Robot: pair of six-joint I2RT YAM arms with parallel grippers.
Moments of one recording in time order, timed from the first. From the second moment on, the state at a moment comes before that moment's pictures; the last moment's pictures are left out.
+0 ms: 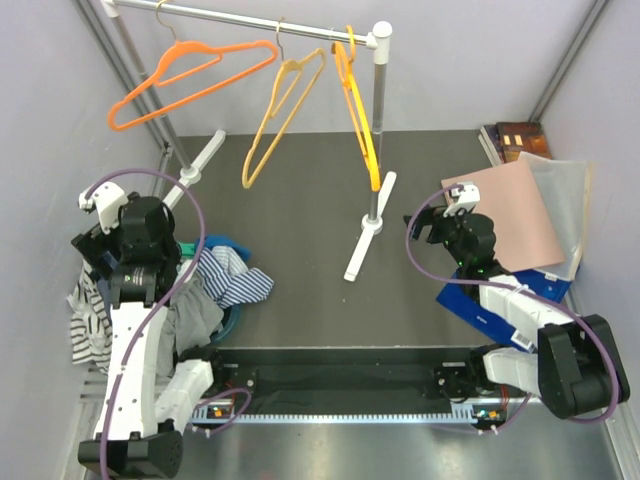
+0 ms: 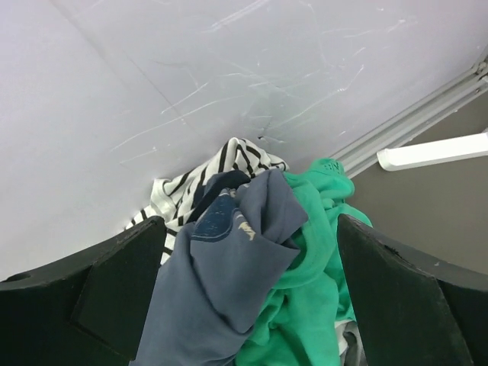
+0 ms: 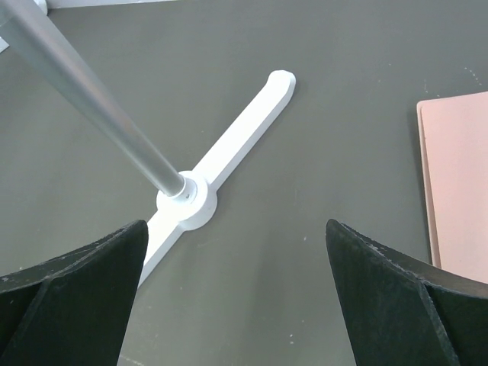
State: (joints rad) left arm 0.04 0.85 1.04 -0.61 -0.98 -0.24; right arm 0.24 1.17 0.47 0.53 -0.08 0.21
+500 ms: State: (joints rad) left arm 0.19 0.89 0.98 -0.66 -0.82 -0.29; right arm 0.24 1.17 0.47 0.53 -0.11 0.21
